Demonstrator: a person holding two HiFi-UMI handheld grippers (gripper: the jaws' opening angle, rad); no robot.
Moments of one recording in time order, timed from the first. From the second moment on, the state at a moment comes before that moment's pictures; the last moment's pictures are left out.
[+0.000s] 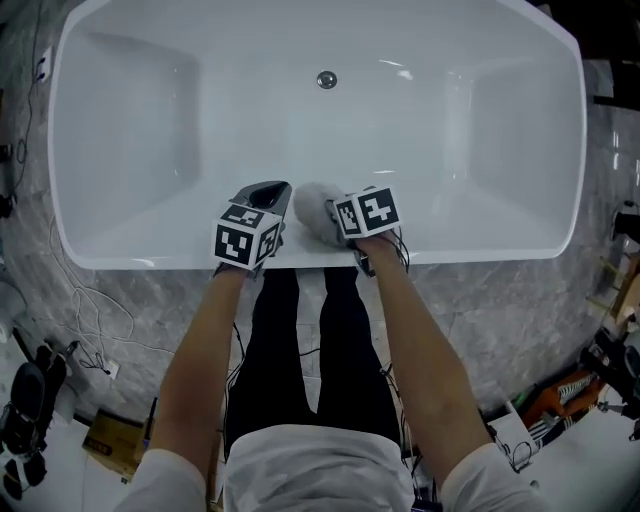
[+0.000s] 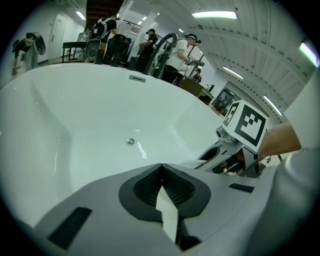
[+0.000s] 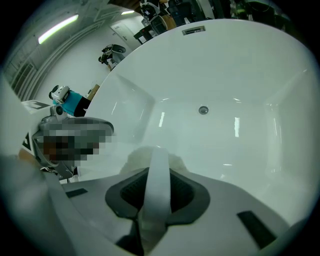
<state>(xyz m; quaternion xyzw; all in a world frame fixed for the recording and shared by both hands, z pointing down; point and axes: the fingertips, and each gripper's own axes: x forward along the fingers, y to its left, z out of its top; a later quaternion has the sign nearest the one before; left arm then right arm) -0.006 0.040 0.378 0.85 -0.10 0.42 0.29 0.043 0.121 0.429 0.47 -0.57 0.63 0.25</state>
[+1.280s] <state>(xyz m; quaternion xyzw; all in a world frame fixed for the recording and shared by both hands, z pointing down) 0.221 0.206 0.366 0.88 0.09 0.43 0.21 0.321 0.306 0.416 0.56 -0.53 0.57 0.29</state>
